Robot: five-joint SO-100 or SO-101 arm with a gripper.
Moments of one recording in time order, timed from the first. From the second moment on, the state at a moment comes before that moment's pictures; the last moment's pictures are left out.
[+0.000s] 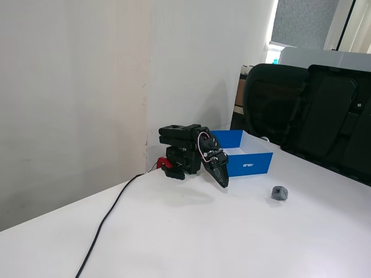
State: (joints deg) arm -0.5 193.6 177.1 67.8 0.6
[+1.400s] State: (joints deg) arm 0.4 193.6 177.1 65.6 7.3
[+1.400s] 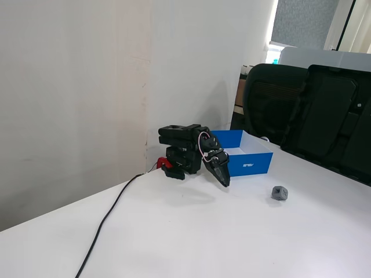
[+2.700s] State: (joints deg) arm 20.3 189.6 168.4 56.5 27.9
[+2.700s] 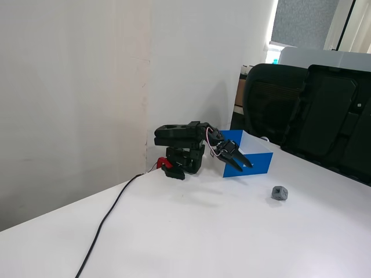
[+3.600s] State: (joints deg) arm 20.0 167.3 152.1 60.6 33.7
